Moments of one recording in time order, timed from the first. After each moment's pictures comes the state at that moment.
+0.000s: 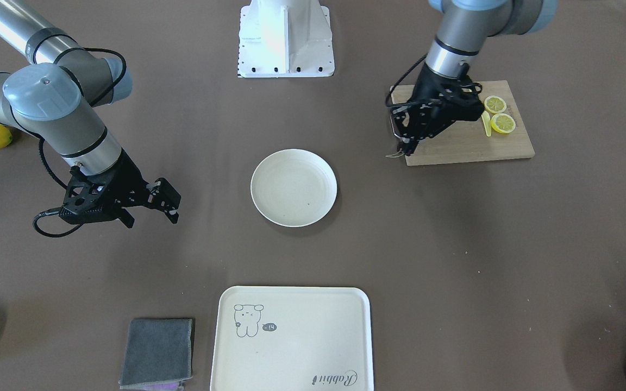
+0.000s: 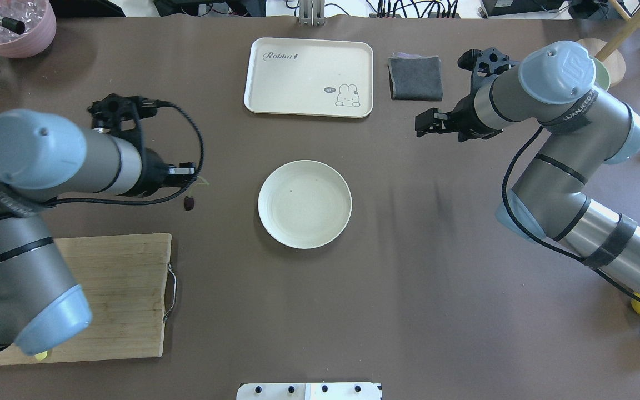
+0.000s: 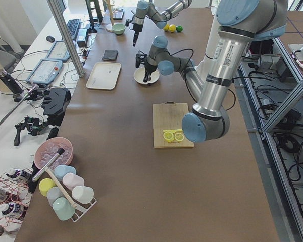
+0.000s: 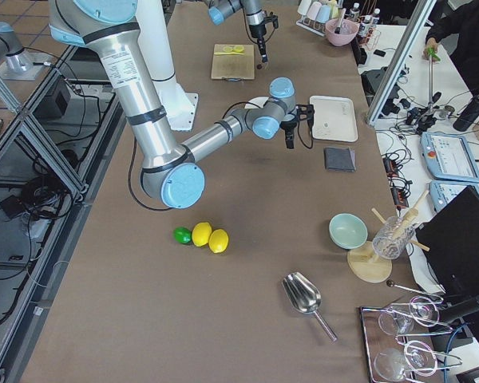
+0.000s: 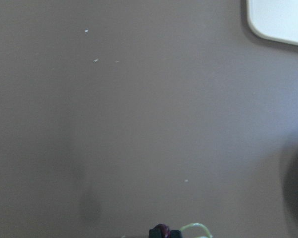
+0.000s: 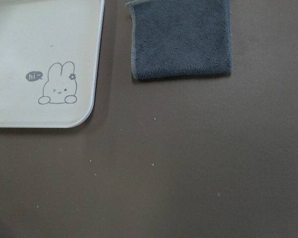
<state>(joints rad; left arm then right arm) -0.61 -2.02 -2.00 -1.65 -1.75 -1.27 0.82 -1.15 1.62 -1.11 1.98 1.12</state>
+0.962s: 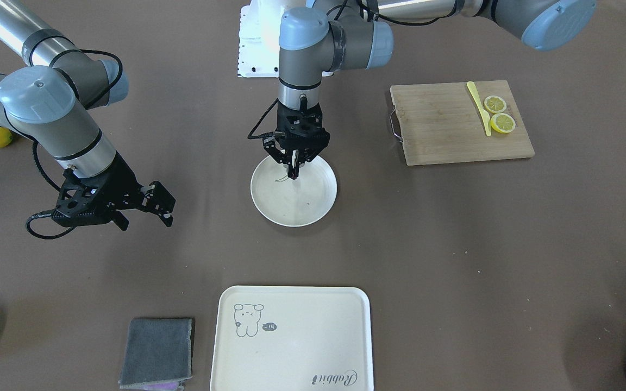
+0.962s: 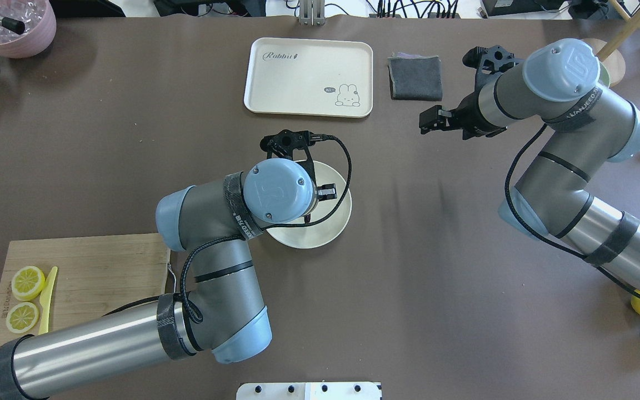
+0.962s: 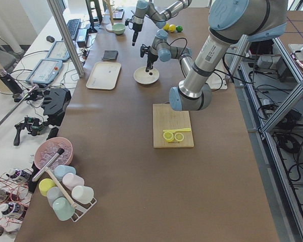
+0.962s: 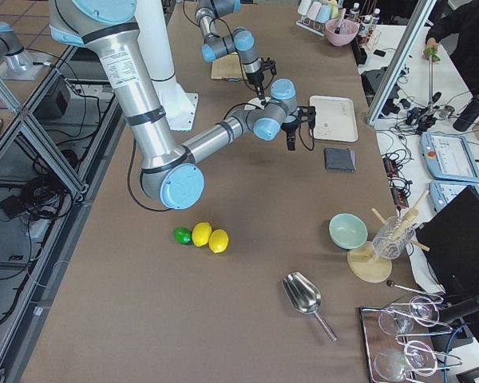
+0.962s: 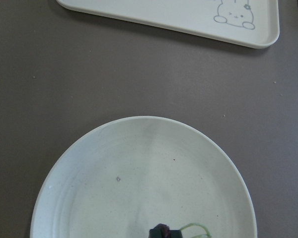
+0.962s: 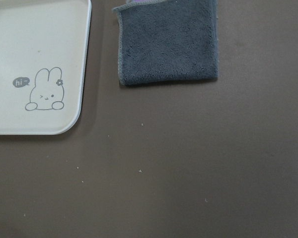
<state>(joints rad) -0.42 -2.37 -1.55 -1.71 -1.54 -1.40 0.83 -1.15 1.62 -1.11 1.98 1.13</state>
